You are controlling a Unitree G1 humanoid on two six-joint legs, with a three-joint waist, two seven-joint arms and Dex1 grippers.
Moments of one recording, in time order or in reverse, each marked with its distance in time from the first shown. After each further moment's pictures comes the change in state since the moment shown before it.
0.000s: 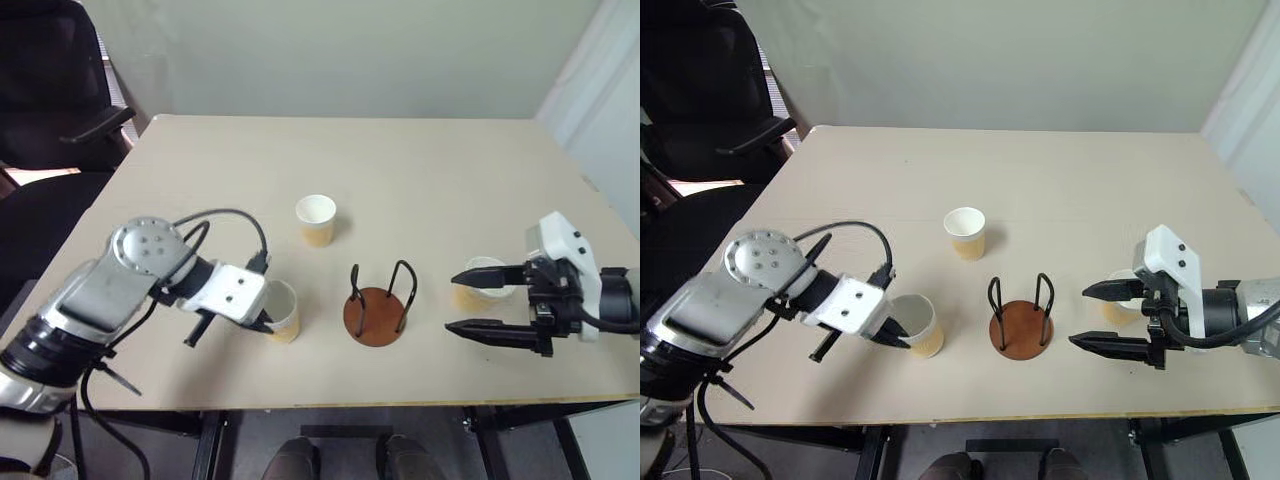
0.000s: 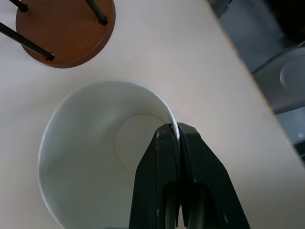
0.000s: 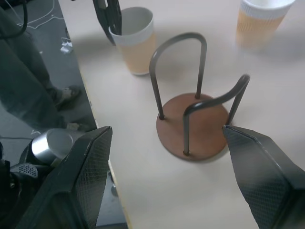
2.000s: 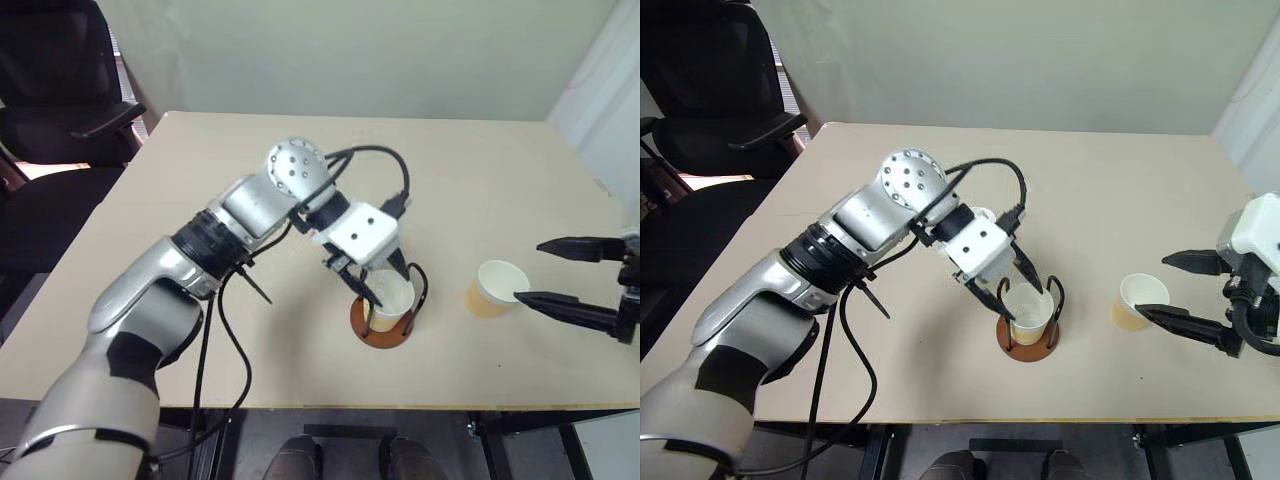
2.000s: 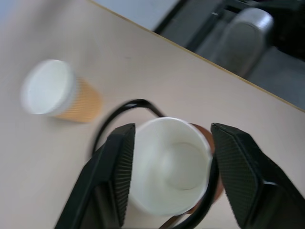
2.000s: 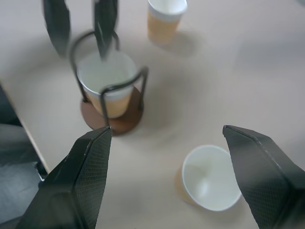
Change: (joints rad) left arm -0.585 -0.513 -0.359 0.478 -0.100 -0.302 -0.002; right arm 0.251 -0.124 -0.430 -0.037 -0.119 0.081 0.005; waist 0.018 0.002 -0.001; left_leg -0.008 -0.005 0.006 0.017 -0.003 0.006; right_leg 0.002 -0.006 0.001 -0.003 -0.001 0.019
